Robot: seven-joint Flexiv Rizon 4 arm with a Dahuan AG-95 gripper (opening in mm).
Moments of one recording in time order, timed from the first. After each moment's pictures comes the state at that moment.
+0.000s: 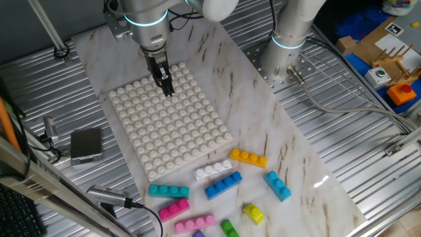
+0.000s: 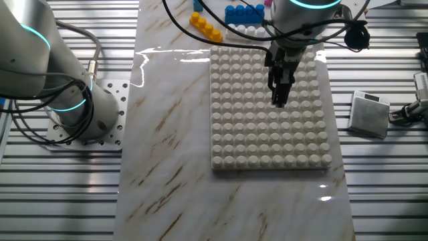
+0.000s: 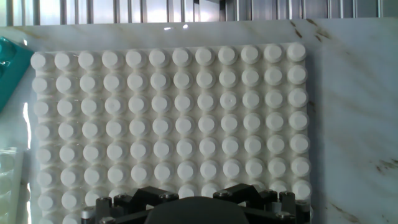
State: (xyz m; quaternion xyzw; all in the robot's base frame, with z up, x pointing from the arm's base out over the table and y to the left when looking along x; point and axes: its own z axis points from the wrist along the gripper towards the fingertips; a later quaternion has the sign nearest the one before) arm 0.500 0.000 0.170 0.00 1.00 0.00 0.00
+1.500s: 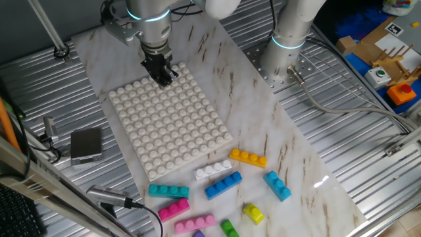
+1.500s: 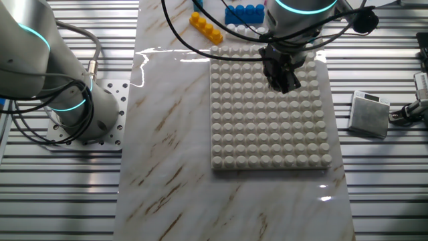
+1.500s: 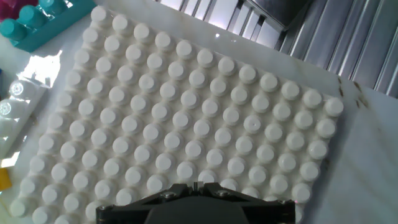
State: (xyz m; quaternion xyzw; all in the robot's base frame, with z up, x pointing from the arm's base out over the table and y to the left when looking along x) arm 0.500 0.000 0.170 -0.21 0.98 0.01 0.02
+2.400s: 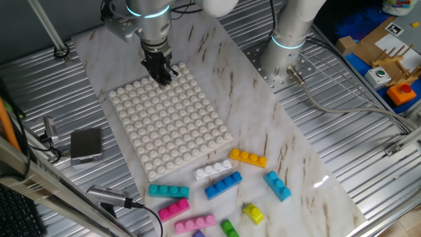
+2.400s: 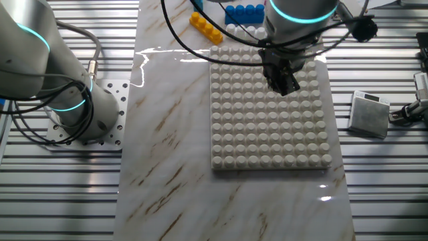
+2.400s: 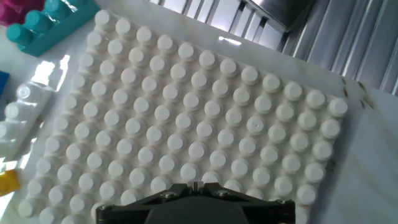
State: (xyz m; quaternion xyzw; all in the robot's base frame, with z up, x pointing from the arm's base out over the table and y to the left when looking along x) arm 0.500 -0.001 0.171 -0.21 0.98 0.04 0.03
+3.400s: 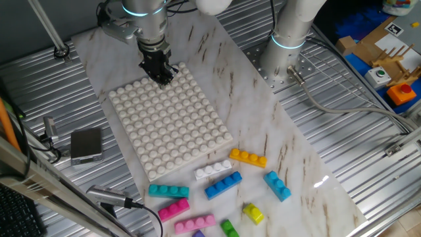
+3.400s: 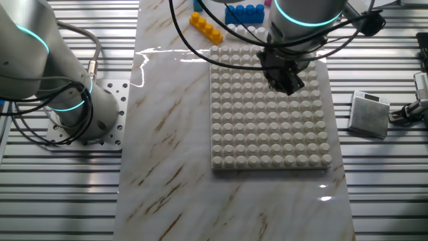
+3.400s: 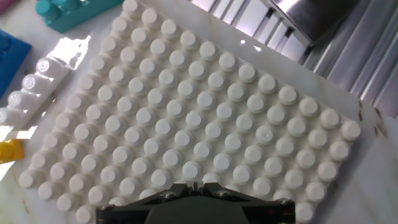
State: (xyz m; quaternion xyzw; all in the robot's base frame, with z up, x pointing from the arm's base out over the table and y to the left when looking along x) arm 0.501 0.000 0.170 -0.28 0.96 0.04 0.03
